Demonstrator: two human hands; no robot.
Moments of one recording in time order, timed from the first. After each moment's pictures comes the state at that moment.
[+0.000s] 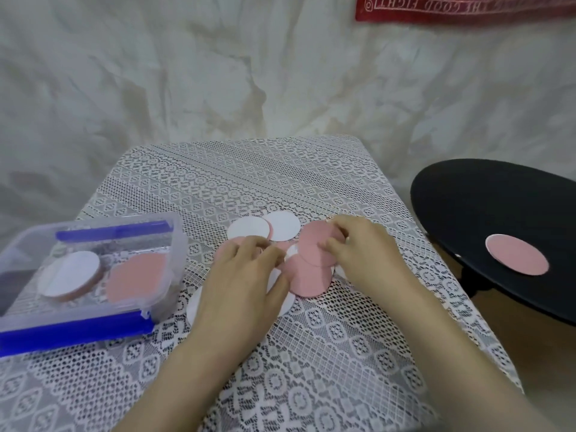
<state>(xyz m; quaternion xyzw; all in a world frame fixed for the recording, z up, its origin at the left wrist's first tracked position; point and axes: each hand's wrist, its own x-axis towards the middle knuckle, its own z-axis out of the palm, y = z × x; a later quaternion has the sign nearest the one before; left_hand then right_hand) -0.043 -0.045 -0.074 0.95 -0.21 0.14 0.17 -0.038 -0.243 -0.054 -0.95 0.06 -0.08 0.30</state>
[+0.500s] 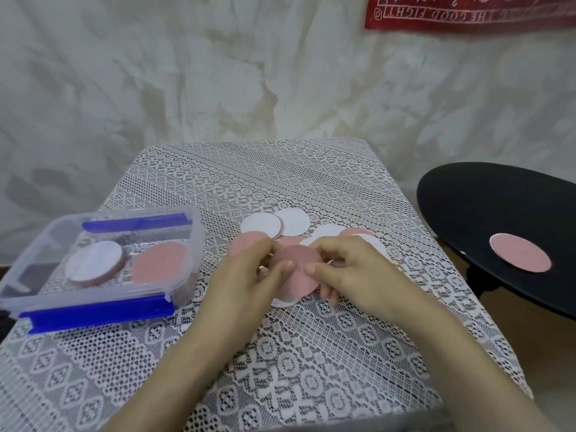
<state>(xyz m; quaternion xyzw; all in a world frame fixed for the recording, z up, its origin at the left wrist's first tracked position) -0.067 -0.028 -0.057 0.89 -0.17 0.06 0.43 -0.075 -0.226 -0.048 -0.84 -0.09 0.06 0.54</state>
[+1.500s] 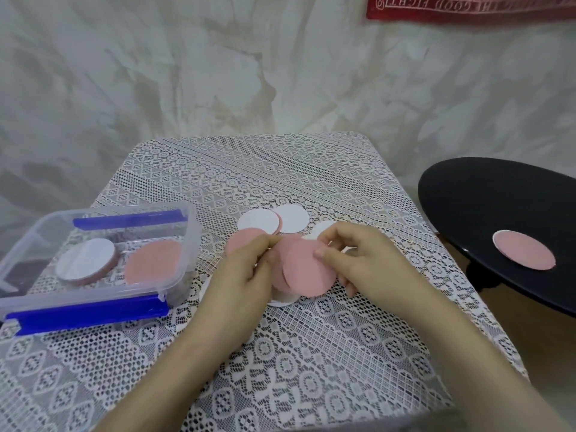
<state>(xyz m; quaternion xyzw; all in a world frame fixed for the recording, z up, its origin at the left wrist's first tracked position) -0.066 -0.029 -0.056 0.85 -0.15 -0.01 0.51 -0.067 -0.236 -0.055 -0.85 -0.05 0.01 0.53</state>
